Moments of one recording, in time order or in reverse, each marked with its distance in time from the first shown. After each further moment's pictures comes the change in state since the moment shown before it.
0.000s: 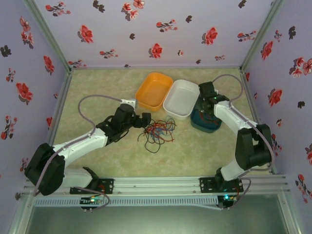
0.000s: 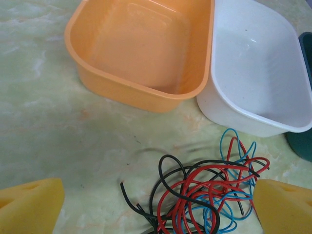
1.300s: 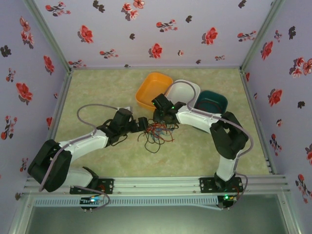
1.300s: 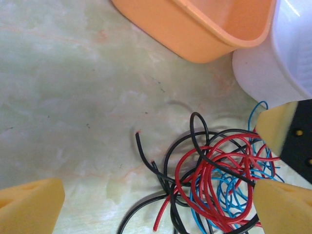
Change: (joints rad) left arm 0.055 0.048 -0.106 0.029 0.127 -0.221; right arm 0.494 0.293 0.170 0.087 -0.093 0.236
